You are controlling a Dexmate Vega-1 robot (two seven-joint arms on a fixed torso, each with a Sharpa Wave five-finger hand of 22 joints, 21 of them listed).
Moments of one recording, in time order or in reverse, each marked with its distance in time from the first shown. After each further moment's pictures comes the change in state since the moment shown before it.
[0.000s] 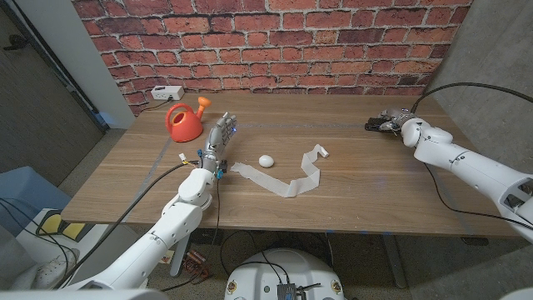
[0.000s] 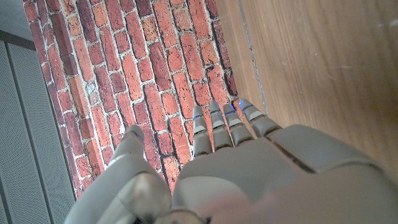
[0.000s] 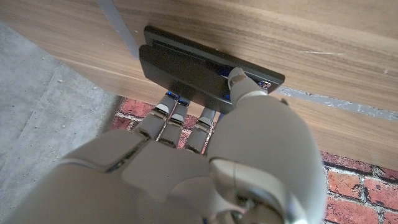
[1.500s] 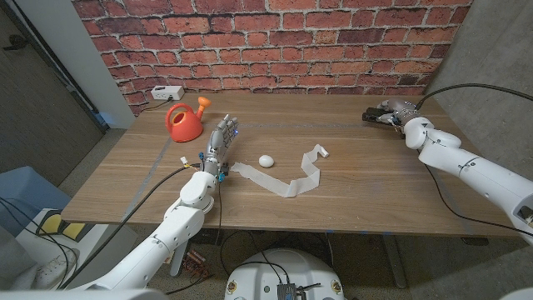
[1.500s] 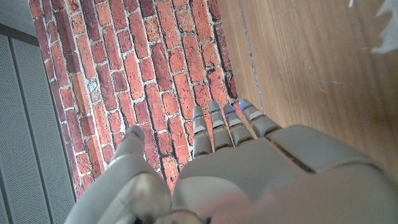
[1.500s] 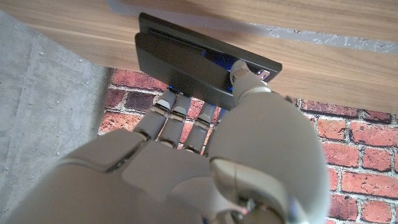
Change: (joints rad) left arm 0.017 -0.011 0.002 -0.003 -0.012 -0.023 -0.006; left_hand -0.010 -0.001 -0.003 0.003 0.000 0.000 0.000 0.000 0.005 0.005 0.005 -0.004 0.005 0.000 0.000 0.000 0.000 0.000 0.000 0.000 0.000; right arm -0.101 -0.041 0.112 -0.124 0.062 0.063 -0.146; right_hand 0.002 -0.006 0.017 -0.016 -0.010 0.098 0.026 -0.020 0.014 0.059 0.034 0.033 -0.039 0.187 -0.010 0.005 0.060 0.114 -0.004 0.027 0.008
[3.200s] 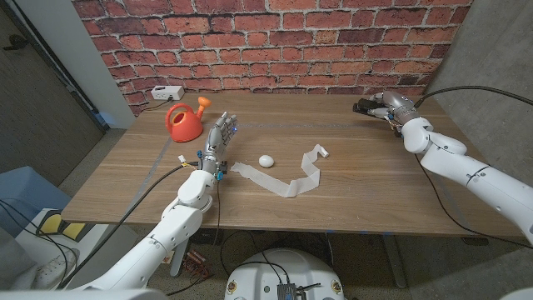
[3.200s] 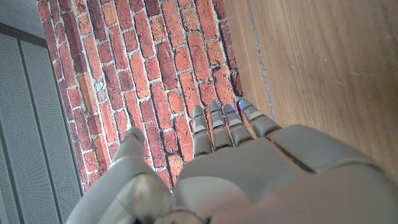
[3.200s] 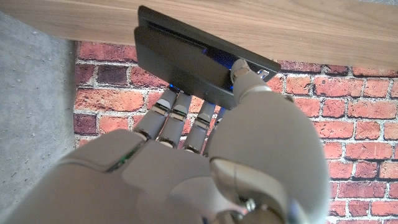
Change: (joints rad) left arm 0.013 0.016 -0.011 -0.036 0.005 -0.001 0.005; left_hand -0.020 0.004 -0.006 0.006 0.000 0.009 0.002 -0.003 0.000 0.000 0.000 -0.004 0.000 0.000 0.000 0.000 0.000 0.000 0.000 0.000 0.000; right arm -0.138 -0.040 0.114 -0.196 0.039 0.065 -0.082; right_hand 0.008 -0.008 0.006 -0.006 0.000 0.016 0.016 -0.020 0.012 0.017 0.011 0.008 0.009 0.032 -0.004 -0.012 0.015 0.000 0.000 0.006 0.005
